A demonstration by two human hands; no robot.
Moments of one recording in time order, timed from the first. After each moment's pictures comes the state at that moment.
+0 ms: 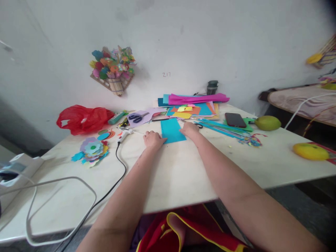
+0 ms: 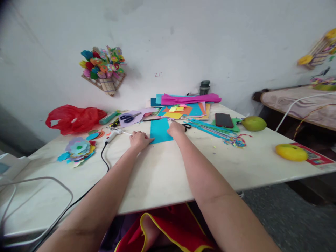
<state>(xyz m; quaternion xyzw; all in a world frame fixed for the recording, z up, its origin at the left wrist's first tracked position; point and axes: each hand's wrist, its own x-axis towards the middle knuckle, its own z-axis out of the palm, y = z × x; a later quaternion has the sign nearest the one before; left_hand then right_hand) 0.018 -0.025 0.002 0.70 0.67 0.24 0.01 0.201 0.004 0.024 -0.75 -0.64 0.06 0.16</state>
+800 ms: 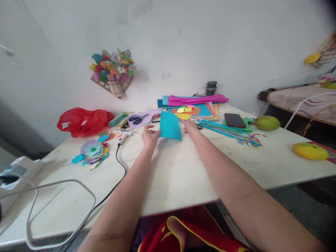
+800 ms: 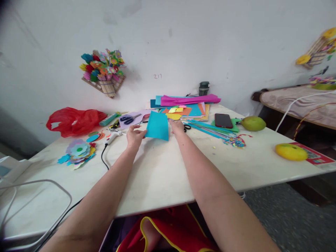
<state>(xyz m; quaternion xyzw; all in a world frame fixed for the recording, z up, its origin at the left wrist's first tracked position) 0.012 -0.019 0.007 0.55 0.57 0.56 0.22 0.203 0.013 0.015 -0.63 -0.39 0.39 0.55</state>
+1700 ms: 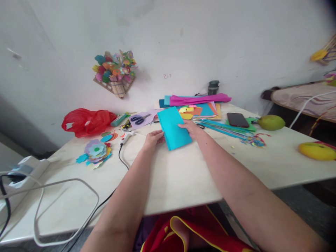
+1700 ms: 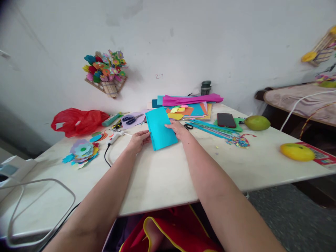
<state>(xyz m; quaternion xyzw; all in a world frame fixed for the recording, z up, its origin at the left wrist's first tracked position) 0.000 -0.017 -0.004 0.49 0.41 0.52 0.57 0.207 0.010 0.008 -0.32 -0.48 0.62 0.52</state>
